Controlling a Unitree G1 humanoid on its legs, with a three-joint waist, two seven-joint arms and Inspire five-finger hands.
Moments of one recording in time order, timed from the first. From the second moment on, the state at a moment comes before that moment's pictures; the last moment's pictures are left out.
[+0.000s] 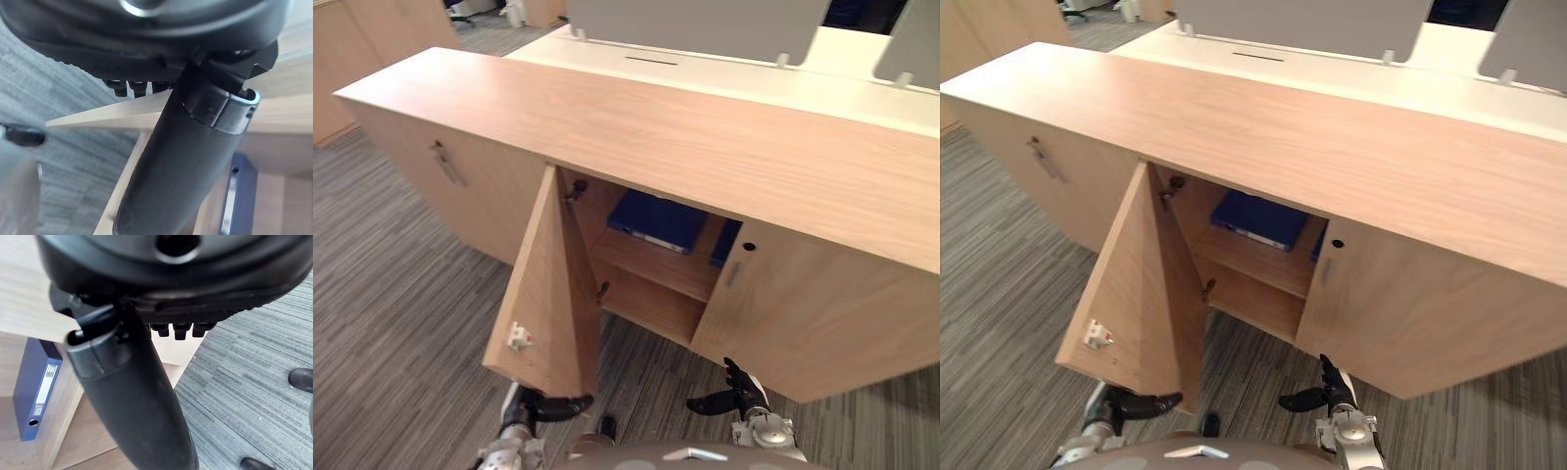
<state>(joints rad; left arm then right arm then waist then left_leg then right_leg) 0.45 0.21 -0.12 0.40 -0.24 -0.05 0.00 0.15 -0.06 -0.02 0.76 -0.12 -0.02 -0.03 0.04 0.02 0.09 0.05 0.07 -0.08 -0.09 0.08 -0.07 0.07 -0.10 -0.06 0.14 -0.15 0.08</state>
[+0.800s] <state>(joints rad) 0.09 0.18 -0.25 0.42 -0.14 -0.05 0.06 0.14 -0.06 -0.02 0.78 -0.12 -0.01 -0.05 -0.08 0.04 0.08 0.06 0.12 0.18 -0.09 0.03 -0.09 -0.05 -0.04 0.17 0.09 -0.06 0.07</state>
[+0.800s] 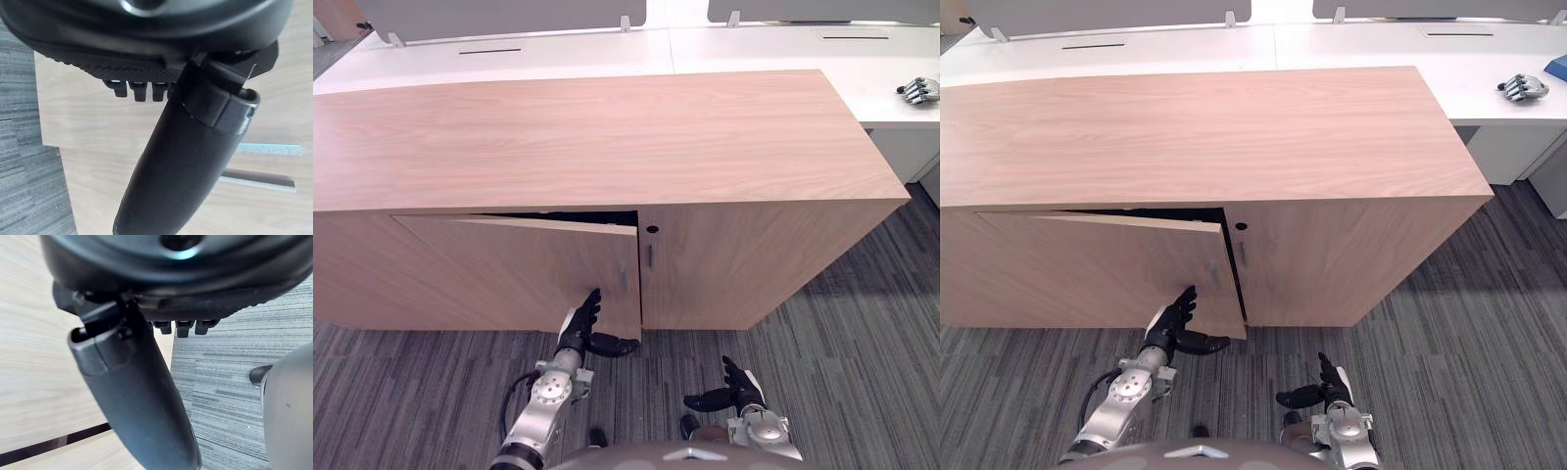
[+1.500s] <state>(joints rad) 0.16 0.17 0.01 0.95 -0.08 -0.05 0.01 0.07 -0.05 -0.12 0.98 -0.04 0.01 -0.08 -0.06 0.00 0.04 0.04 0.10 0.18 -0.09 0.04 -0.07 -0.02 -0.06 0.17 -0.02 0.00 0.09</state>
